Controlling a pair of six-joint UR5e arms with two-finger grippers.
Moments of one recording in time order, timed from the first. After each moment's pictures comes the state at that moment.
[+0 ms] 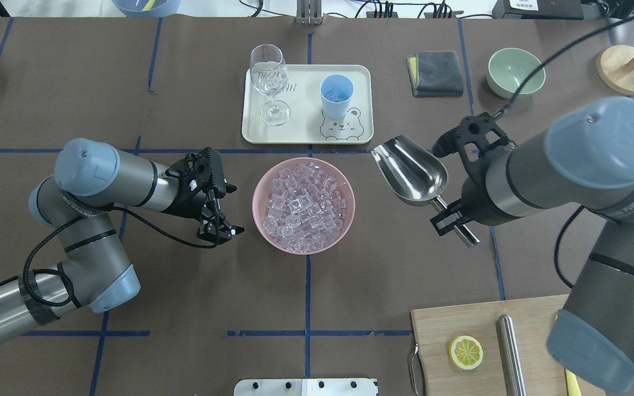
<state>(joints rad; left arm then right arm) -0.59 -1.99 -1.54 -2.52 -2.05 -0.08 0.60 -1.16 2.23 -1.86 1.92 0.58</state>
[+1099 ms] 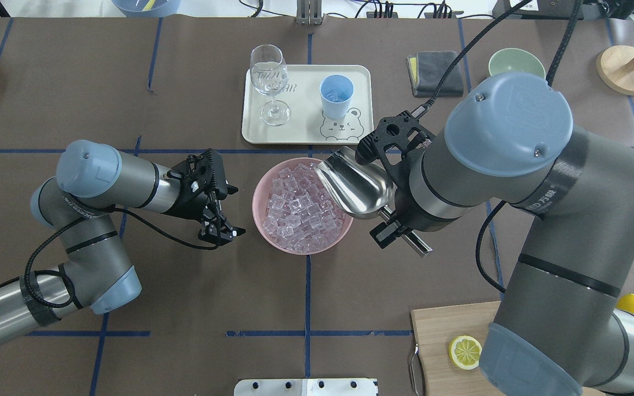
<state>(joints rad) -0.59 -1.99 -1.54 -2.52 -2.05 -0.08 0.54 -0.98 2.19 -2.01 1.93 0.56</state>
